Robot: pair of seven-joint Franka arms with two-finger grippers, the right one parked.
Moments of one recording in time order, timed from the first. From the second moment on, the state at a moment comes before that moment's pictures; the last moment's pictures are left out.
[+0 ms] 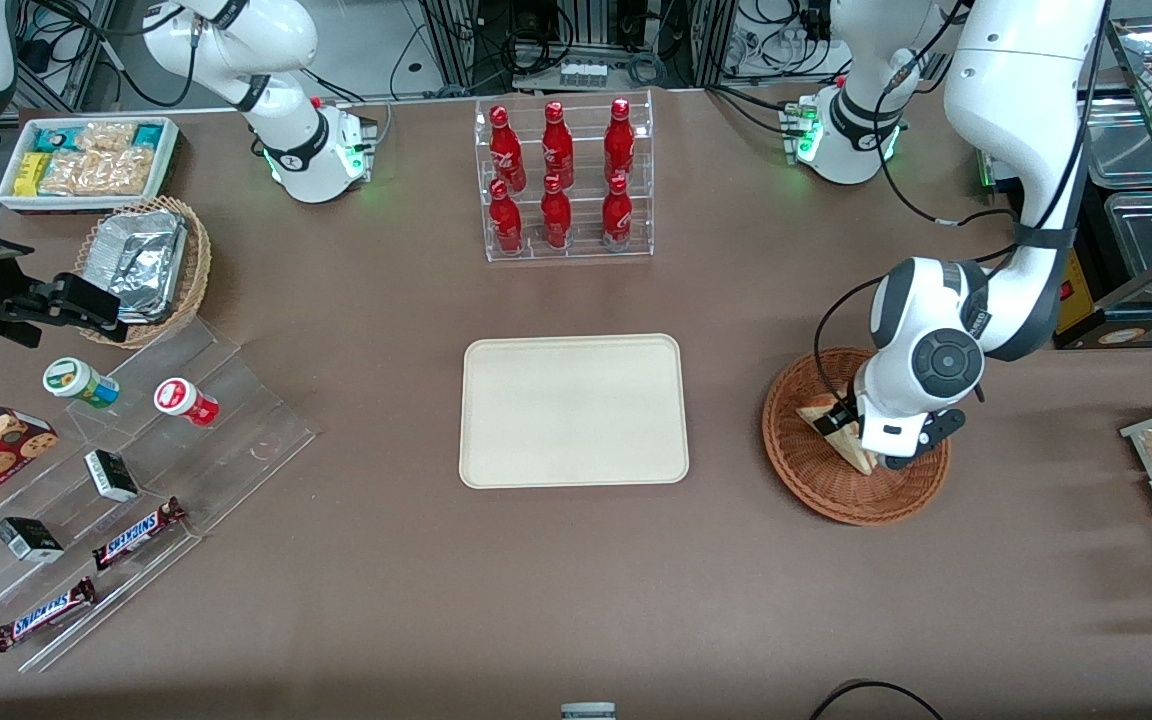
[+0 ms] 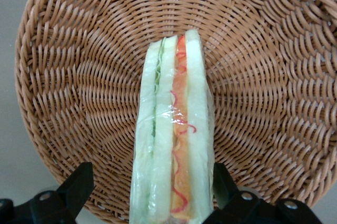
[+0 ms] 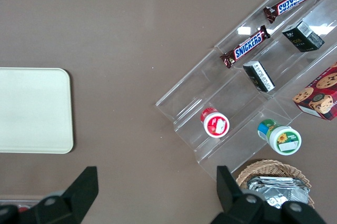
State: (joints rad) arm -0.22 0.40 0.01 -1.99 0.05 2.20 -0.82
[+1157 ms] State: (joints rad) arm -0.22 0.41 0.01 -1.95 0.05 2.16 -0.82
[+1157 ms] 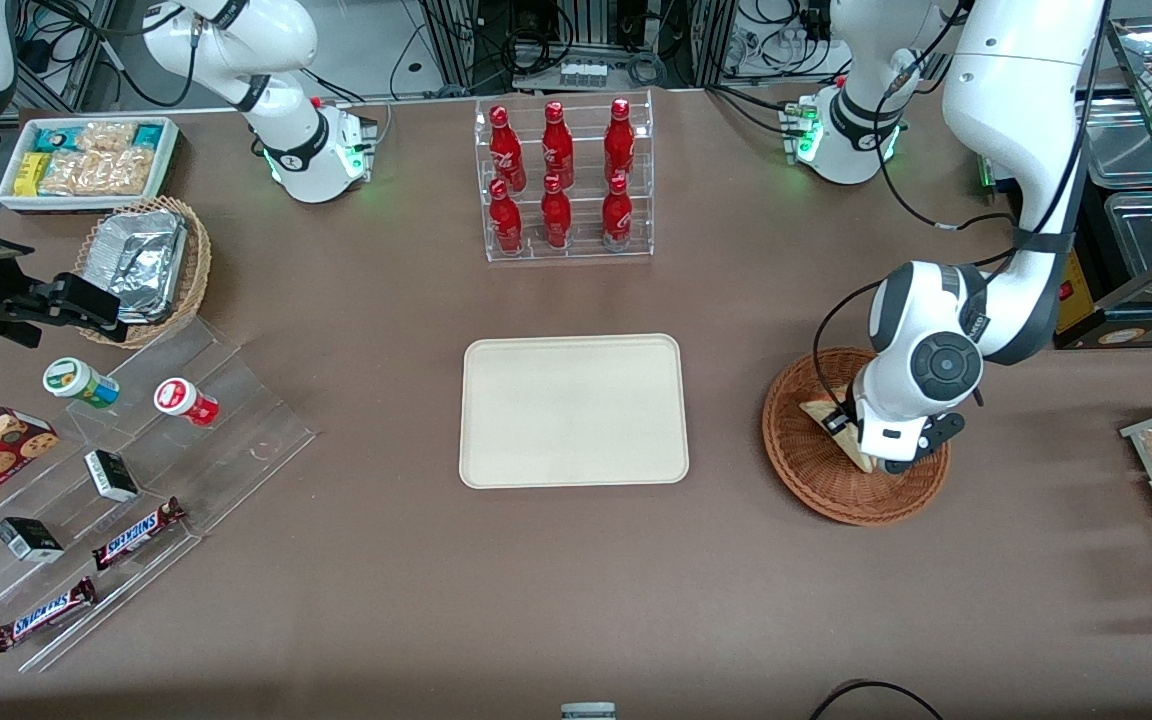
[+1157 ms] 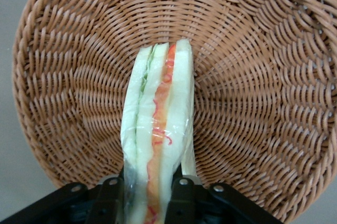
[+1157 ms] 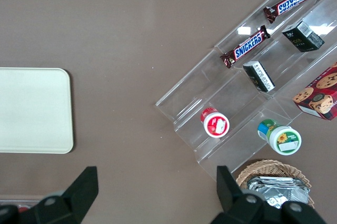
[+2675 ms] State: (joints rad) arm -0.51 0.49 -0.03 -1.47 0.01 1.89 -0.89
